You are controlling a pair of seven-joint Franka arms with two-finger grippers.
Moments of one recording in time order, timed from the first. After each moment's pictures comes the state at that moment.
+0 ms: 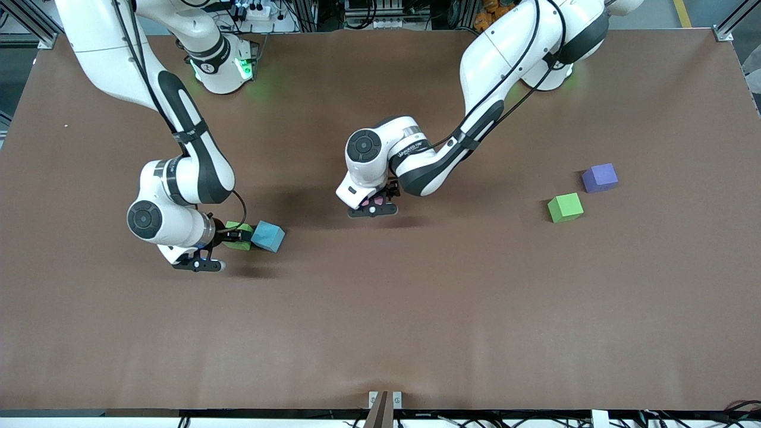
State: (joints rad) left arm -0.53 0.91 -0.47 -1.39 0.38 2.16 -1.14; right arm 0.23 0.53 -0.07 -1.91 0.19 2.26 0.13
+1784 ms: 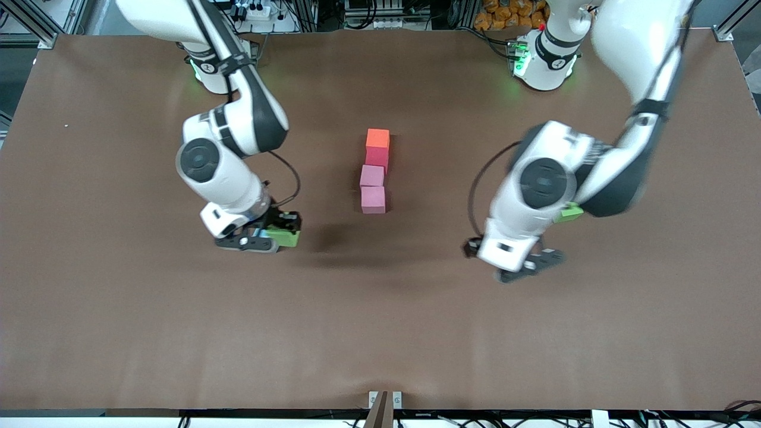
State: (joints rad) left arm -0.03 0.57 -0.46 -1.35 0.32 1.82 -0.87; right arm 0.68 0.40 -0.25 -1.78 0.21 2.23 0.42
